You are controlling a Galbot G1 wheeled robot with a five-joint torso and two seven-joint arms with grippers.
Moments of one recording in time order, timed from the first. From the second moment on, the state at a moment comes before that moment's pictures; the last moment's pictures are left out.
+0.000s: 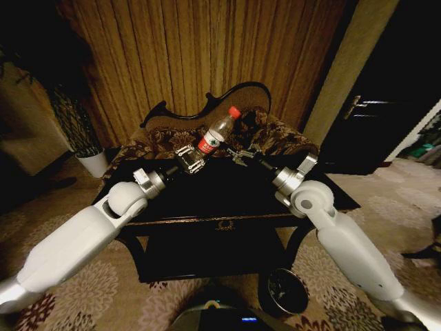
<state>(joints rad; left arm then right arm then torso) 0.56 -0.67 0.09 -2.01 -0.60 -0.13 0.22 -0.78 0.86 0.24 2.11 1.19 -0.24 -0.18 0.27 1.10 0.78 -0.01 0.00</state>
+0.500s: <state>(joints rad) 0.58 -0.67 0.09 -2.01 -0.59 -0.14 0.23 -0.79 0.87 0.25 2.13 1.21 -0.25 -0.20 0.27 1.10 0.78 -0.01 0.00</state>
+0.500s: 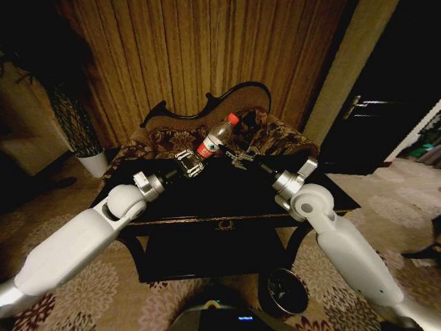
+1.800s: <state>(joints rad) 0.55 -0.71 0.15 -2.00 -0.57 -0.12 0.27 -0.80 0.85 0.25 2.14 1.19 -0.27 -0.20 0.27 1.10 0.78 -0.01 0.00</state>
